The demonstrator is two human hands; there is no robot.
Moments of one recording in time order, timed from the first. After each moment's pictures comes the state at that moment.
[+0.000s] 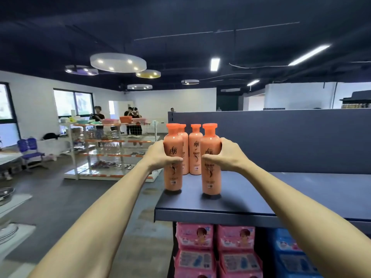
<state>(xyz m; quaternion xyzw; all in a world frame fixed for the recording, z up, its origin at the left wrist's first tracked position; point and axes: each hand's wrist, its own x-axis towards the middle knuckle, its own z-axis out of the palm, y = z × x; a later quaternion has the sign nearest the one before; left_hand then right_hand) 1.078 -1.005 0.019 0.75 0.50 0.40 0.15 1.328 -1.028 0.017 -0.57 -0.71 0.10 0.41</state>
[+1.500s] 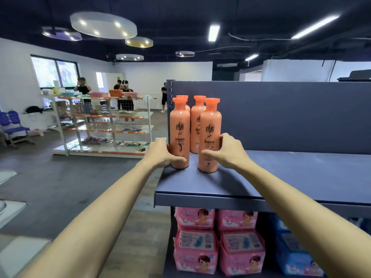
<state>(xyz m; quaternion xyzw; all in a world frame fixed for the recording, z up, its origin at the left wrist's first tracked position) 1.080 -0.957 -0.052 0.72 0.61 0.29 0.14 1.305 -0.993 -0.048 -0.63 -0.66 0.11 0.40</state>
